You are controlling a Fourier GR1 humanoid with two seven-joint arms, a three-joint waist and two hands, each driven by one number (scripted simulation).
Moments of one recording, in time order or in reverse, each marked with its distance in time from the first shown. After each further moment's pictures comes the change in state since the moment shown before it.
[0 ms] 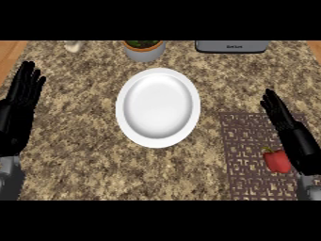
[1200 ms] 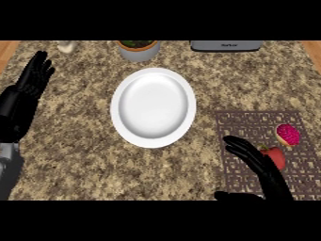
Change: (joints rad) left arm -0.095 0.040 -0.007 0.067 -0.031 -0.125 0.027; right arm 0.182 0.044 0.236 -0.021 0.414 -0.289 -0.525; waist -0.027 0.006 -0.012
